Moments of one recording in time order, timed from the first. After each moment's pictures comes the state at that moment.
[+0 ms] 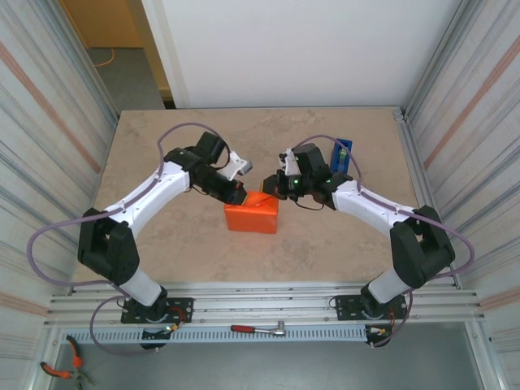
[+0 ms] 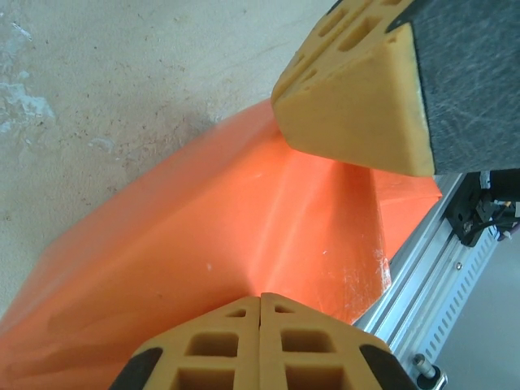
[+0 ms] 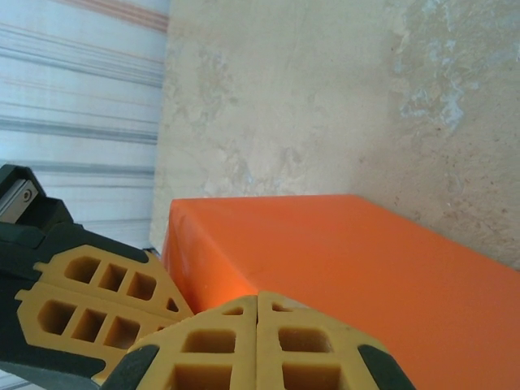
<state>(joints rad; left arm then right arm) -0.50 1.58 1.32 -0.92 0.56 0.05 0.58 1.54 1.04 -0.18 -0.55 0.83</state>
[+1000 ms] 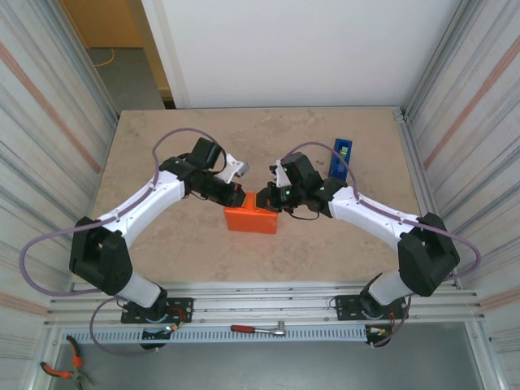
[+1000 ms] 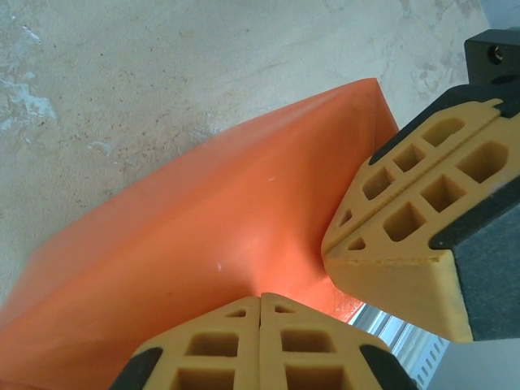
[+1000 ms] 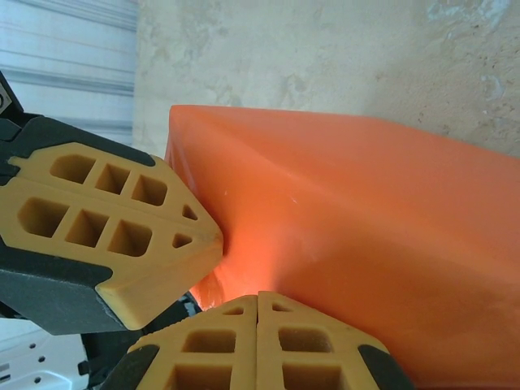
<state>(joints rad) -0.51 1.51 1.22 -0.80 0.56 -0.04 0.72 1.49 1.04 -0.31 -0.47 0.85</state>
